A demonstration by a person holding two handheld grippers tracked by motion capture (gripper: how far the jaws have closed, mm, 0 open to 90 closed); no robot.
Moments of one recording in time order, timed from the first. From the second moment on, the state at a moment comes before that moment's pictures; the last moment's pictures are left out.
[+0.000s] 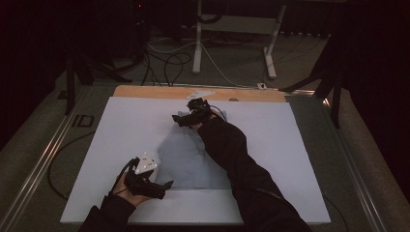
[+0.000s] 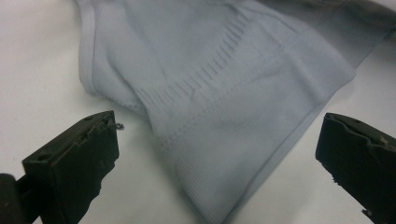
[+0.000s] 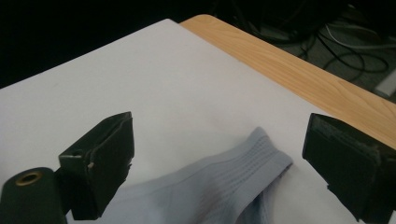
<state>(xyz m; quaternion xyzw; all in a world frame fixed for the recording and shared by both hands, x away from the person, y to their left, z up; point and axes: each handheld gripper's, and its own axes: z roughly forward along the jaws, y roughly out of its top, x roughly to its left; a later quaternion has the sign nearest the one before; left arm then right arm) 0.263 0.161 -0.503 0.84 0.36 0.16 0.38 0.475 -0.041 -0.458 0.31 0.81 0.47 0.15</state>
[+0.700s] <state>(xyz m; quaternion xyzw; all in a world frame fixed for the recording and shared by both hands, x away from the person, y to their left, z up) 0.264 0.163 -0.519 0.85 0.38 0.14 0.34 0.519 -0.016 -0.480 0.41 0.82 0.38 0.14</state>
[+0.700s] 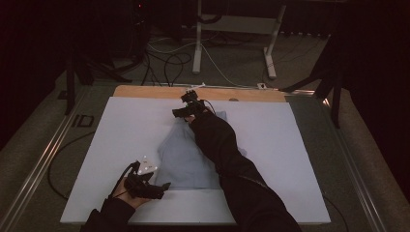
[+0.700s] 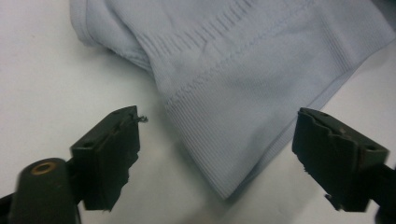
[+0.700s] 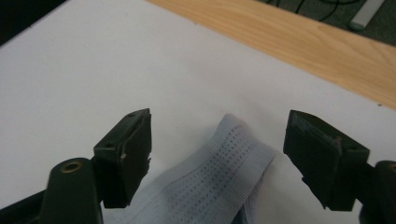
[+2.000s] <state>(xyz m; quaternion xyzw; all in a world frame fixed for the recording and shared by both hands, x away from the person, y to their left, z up) 0.264 0.151 -0.521 0.87 0.34 0.12 0.34 0.548 0.013 -0.512 0.39 0.86 0.27 0.16</state>
